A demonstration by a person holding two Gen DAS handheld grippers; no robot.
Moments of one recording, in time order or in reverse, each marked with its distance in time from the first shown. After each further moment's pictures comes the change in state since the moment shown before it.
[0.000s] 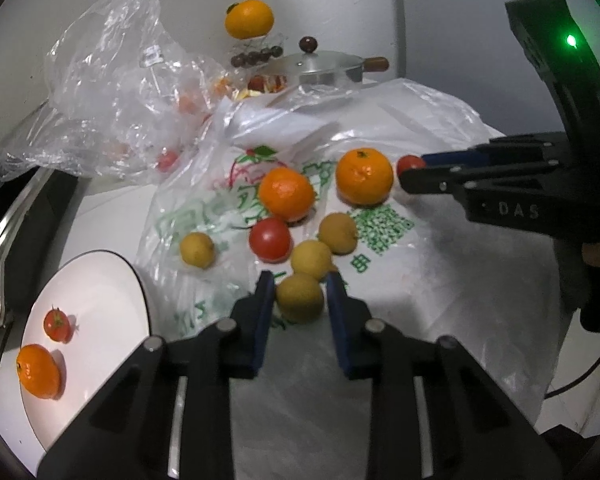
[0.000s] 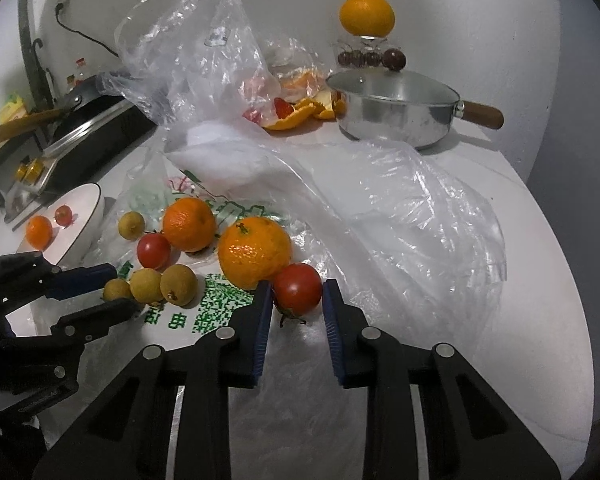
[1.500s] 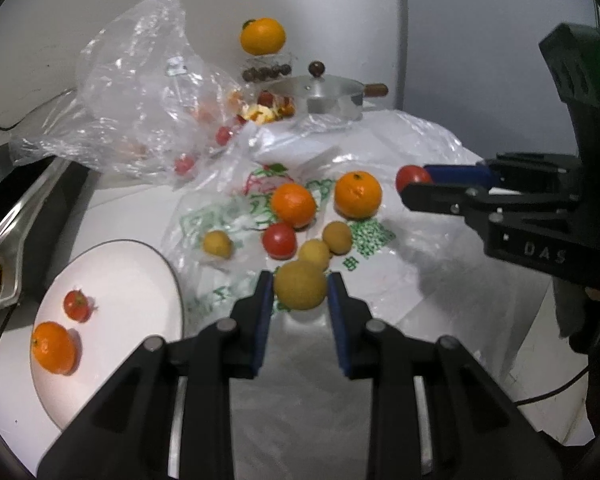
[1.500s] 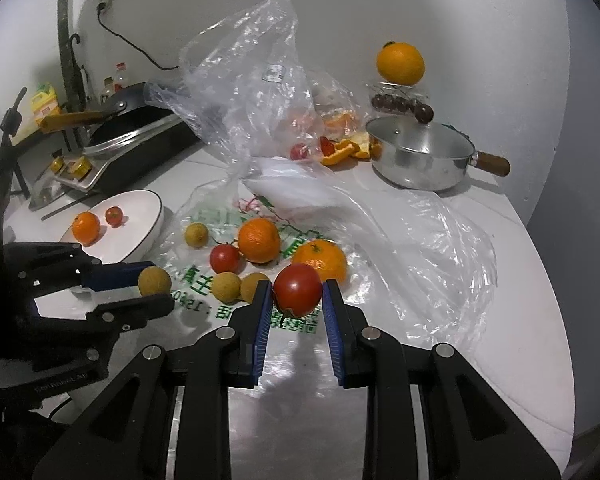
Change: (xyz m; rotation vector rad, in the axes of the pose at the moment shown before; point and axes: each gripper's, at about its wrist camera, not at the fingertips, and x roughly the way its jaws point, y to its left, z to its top) left arm -0.041 0.016 -0.004 -0.074 -0.045 -0.036; right arm -0.049 0.042 0.000 -0.093 -0.082 0.035
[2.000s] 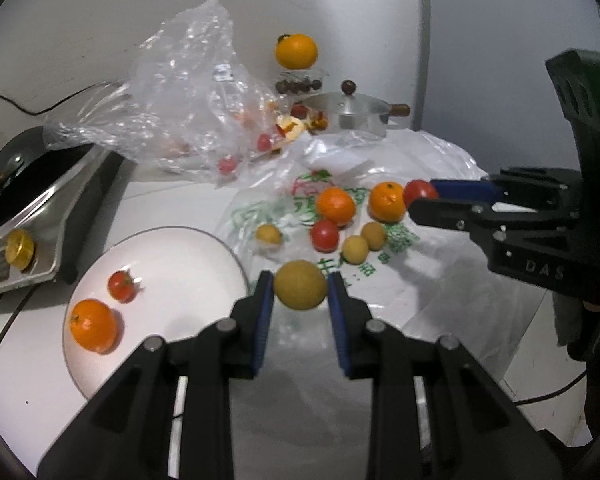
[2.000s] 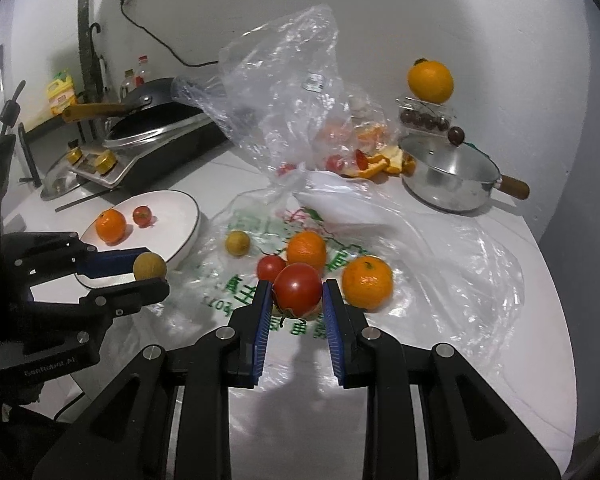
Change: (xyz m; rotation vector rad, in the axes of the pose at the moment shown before) left arm -0.032 0.034 -0.015 -0.063 -0.048 0.035; right arm -0.001 0.043 0.010 -0.063 -0.009 0.021
